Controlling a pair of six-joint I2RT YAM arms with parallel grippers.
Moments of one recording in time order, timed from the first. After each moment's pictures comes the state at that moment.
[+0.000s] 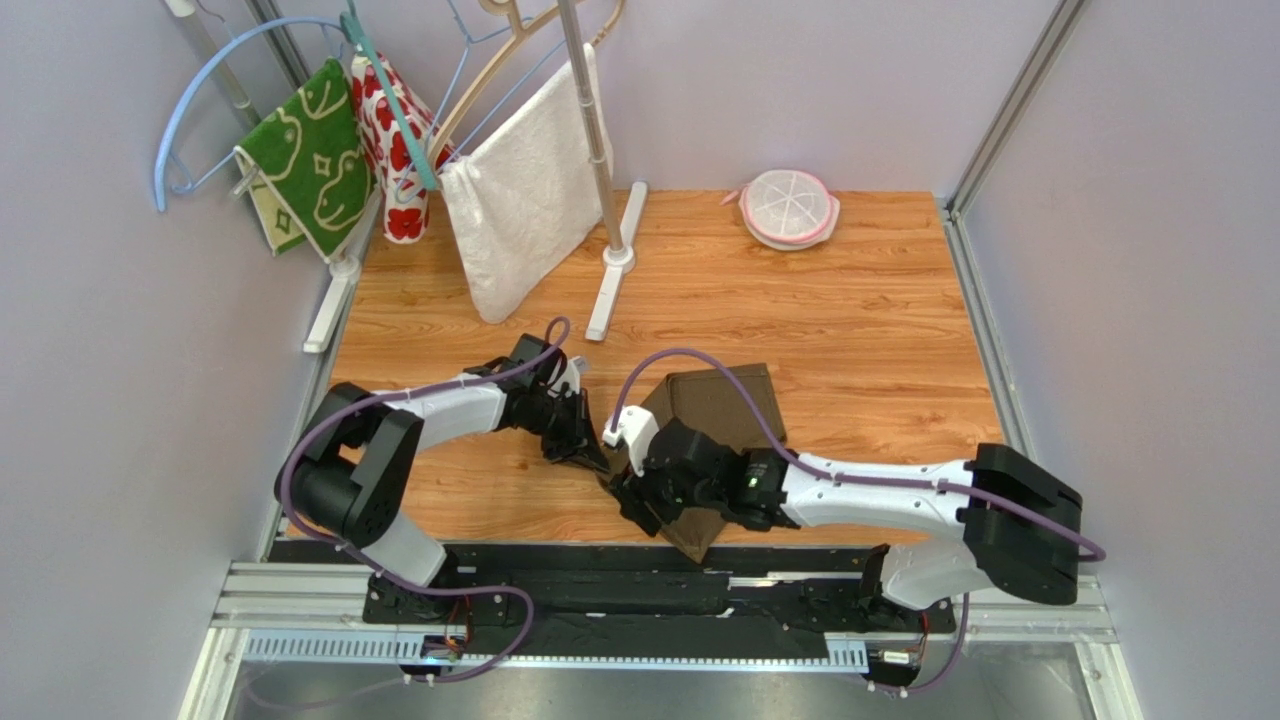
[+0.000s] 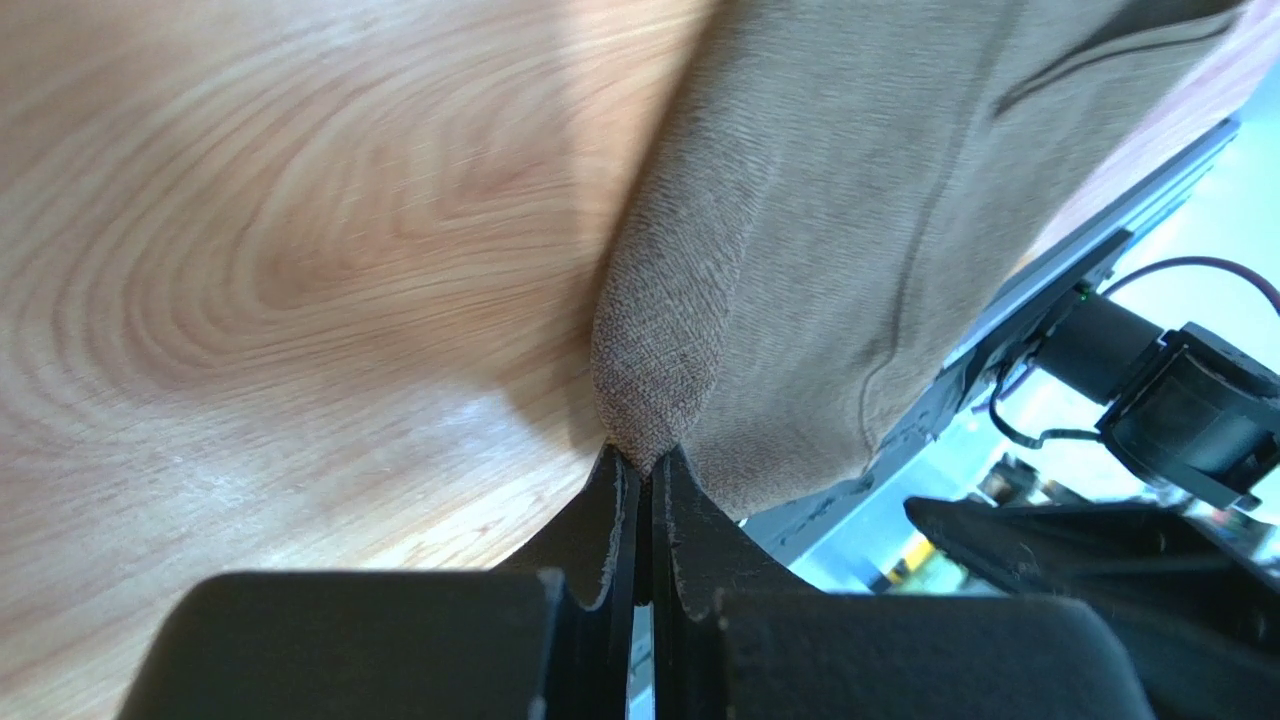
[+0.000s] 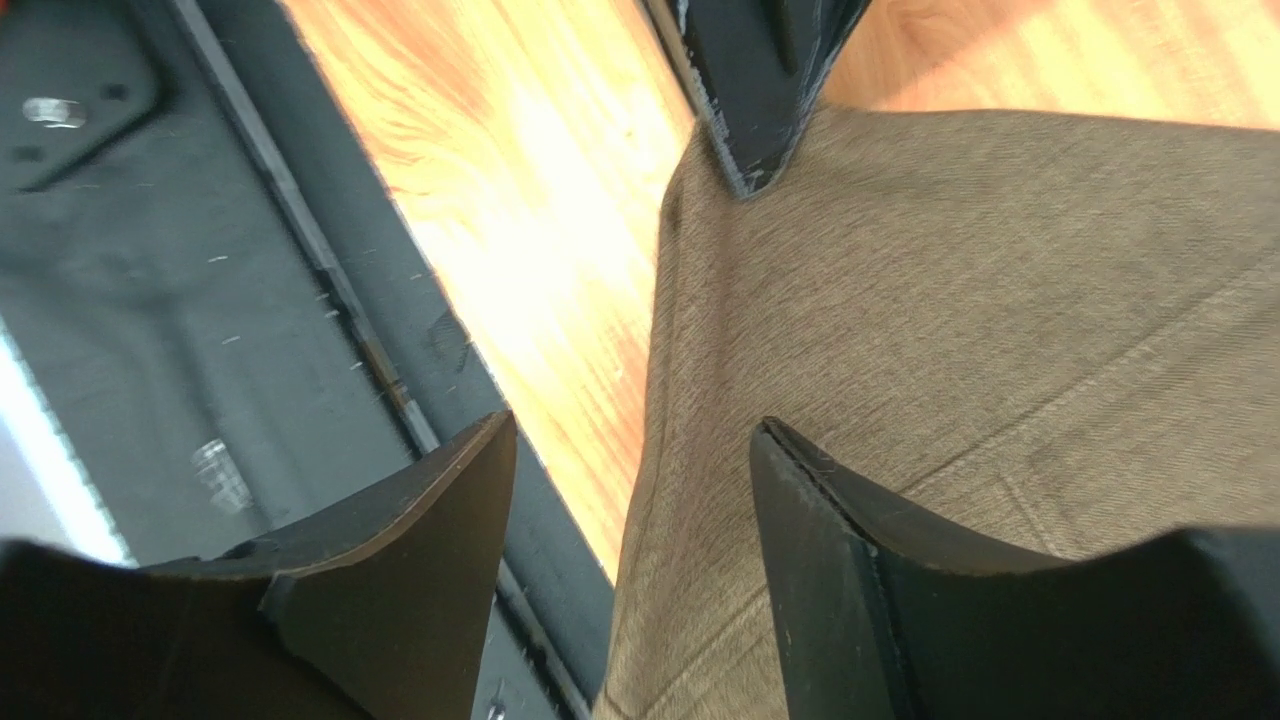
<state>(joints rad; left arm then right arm) -0.47 1.56 0.72 -0.31 0.59 -0.61 1.19 1.37 0.74 -0.08 0.02 0.20</state>
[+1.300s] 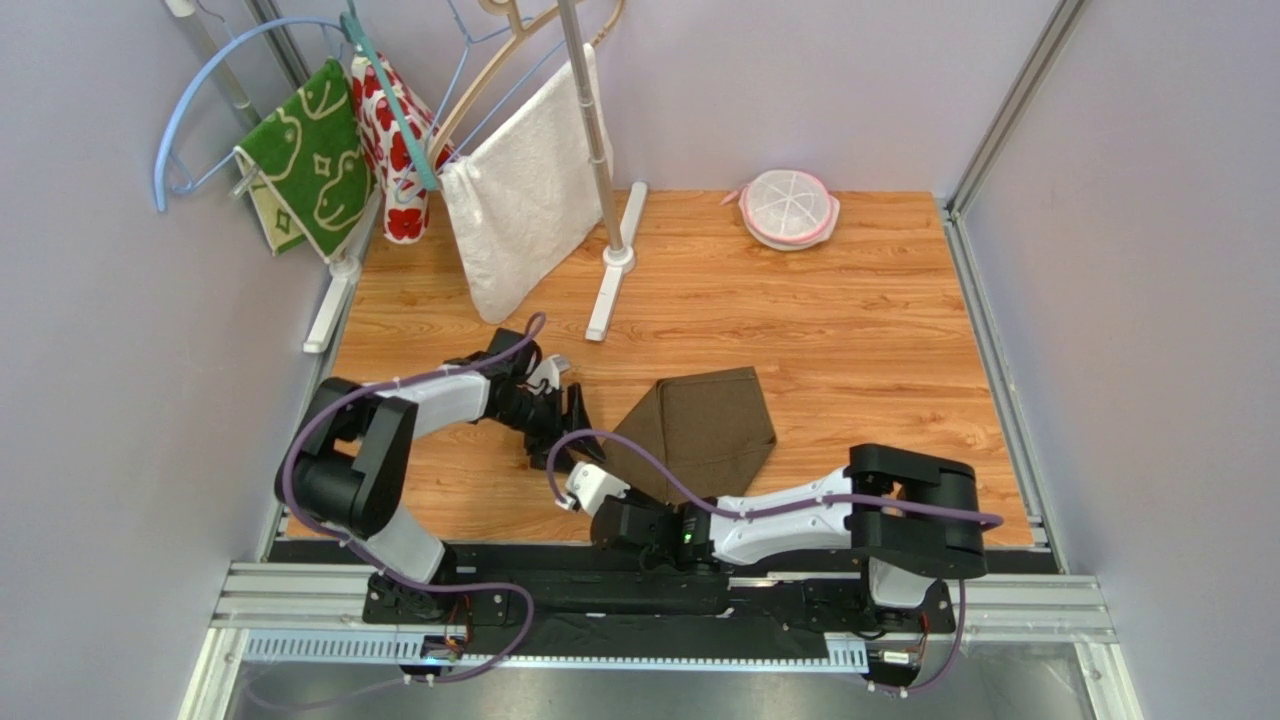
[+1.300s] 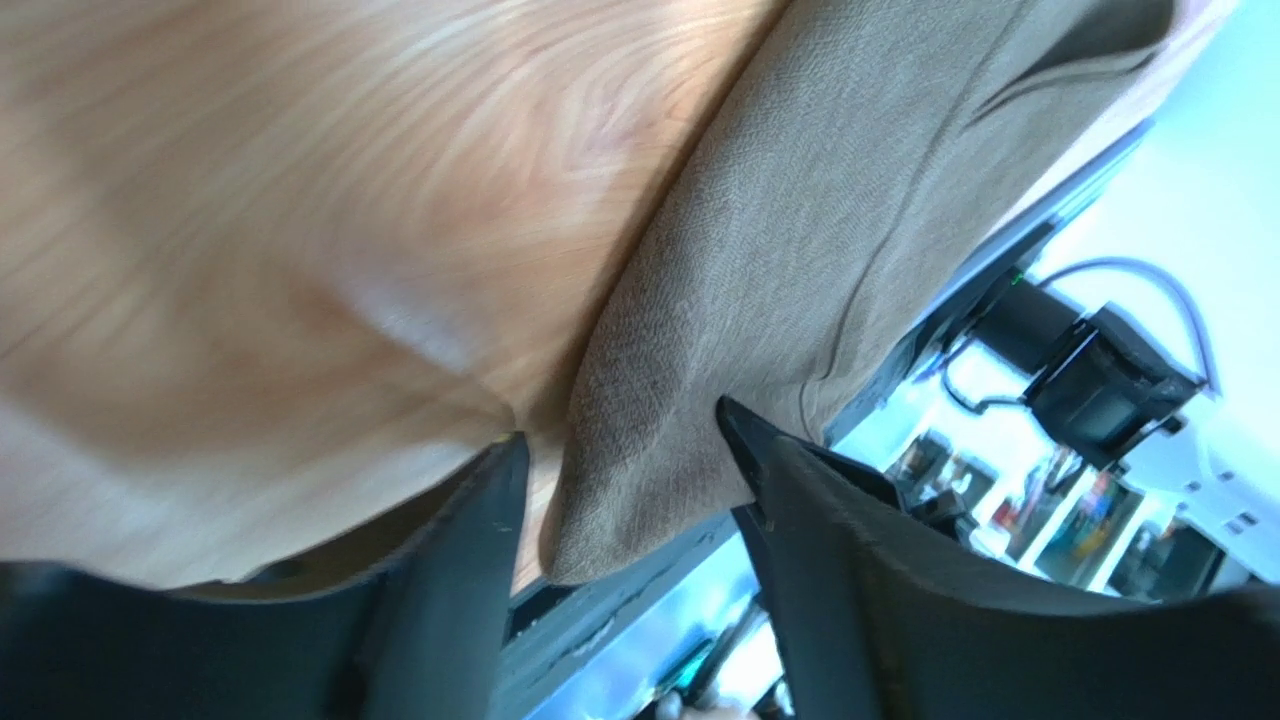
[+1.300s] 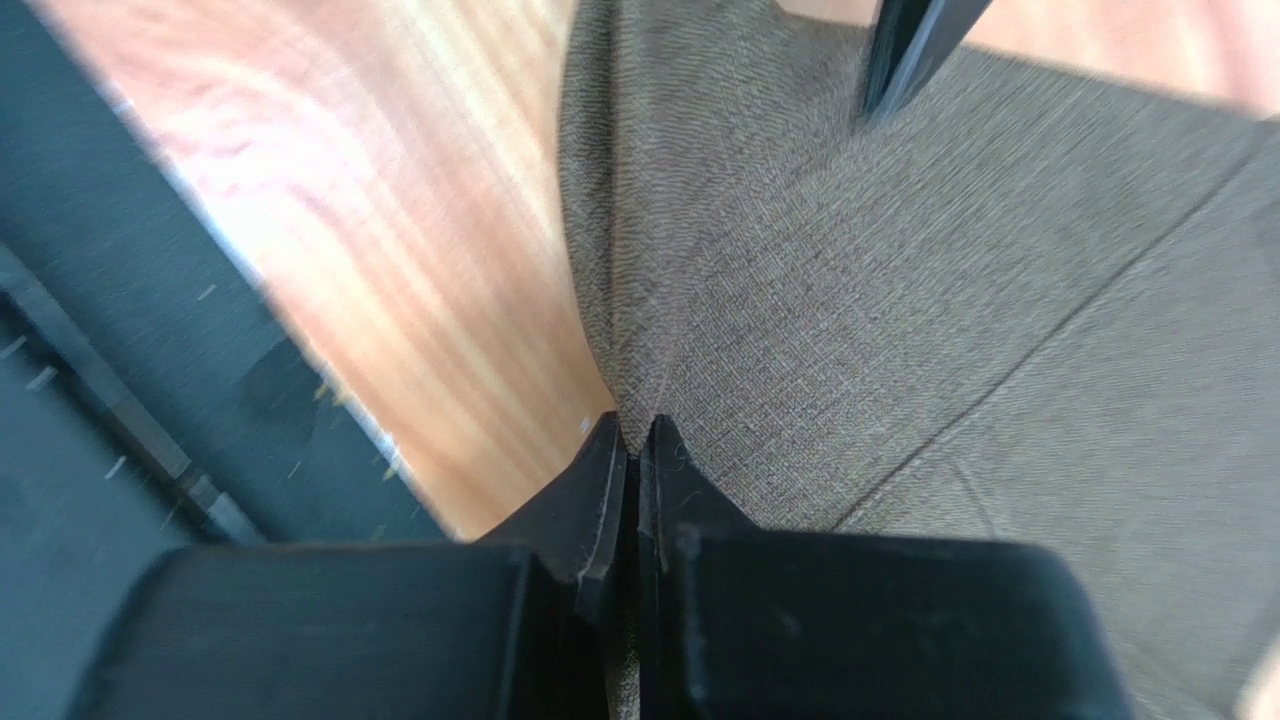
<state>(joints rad) -0.35 1.62 0.75 -0.42 0.70 -0.54 1.45 1.71 0.82 -0.03 0.56 0.14</state>
